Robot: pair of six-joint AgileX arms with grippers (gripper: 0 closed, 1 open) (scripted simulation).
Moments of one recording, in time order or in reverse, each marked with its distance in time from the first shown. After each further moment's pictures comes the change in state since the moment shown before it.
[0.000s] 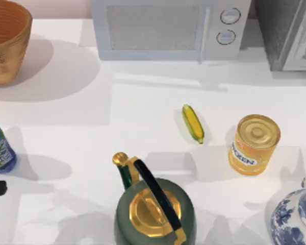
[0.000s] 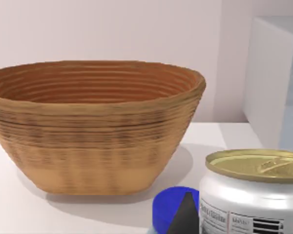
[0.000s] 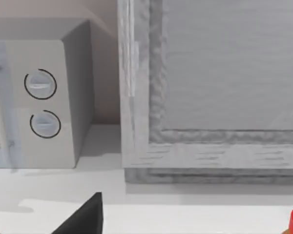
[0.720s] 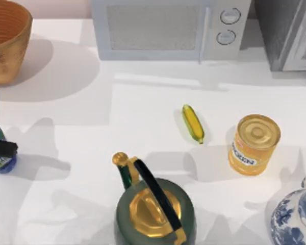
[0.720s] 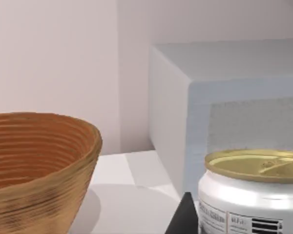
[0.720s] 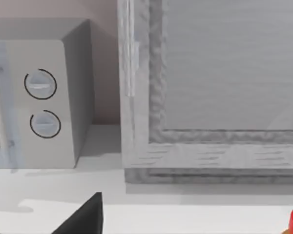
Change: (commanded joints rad) left arm -0.039 0.516 0.239 0.258 0.217 0.001; right arm 0.000 0.000 0.000 0.000 0.000 0.000
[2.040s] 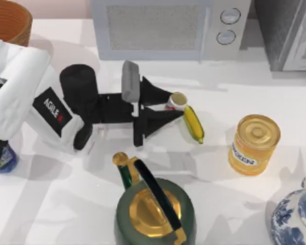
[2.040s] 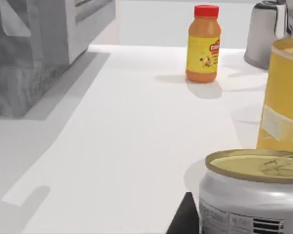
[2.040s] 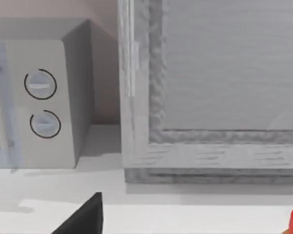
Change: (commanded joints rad) left arm -0.324 1.978 0.945 1.016 0.997 0.022; right arm 0.000 0.000 0.000 0.000 0.000 0.000
